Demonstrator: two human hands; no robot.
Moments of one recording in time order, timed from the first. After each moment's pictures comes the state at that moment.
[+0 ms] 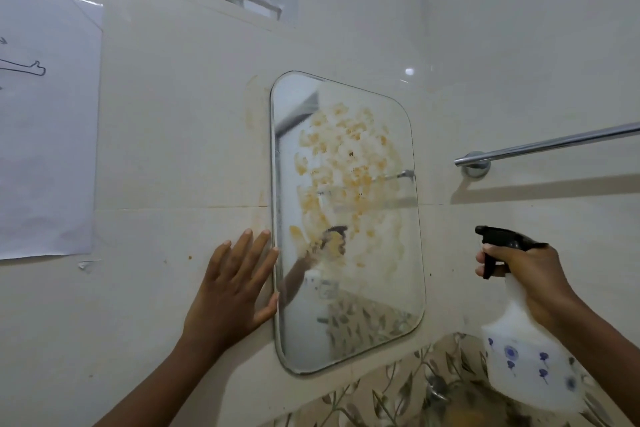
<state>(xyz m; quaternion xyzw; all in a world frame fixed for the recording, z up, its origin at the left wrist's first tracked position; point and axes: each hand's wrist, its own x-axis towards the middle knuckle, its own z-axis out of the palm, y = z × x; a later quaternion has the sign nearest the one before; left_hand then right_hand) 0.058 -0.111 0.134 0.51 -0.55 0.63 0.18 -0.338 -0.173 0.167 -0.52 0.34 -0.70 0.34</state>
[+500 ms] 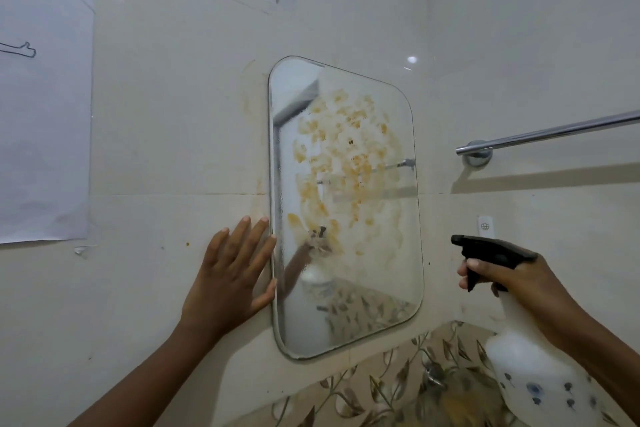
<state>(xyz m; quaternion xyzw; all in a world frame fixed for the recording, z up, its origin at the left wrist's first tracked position) 0.056 -0.107 0.137 0.55 -0.55 0.61 0.15 -0.334 -0.142 0.148 -0.67 0.32 -0.61 0.29</state>
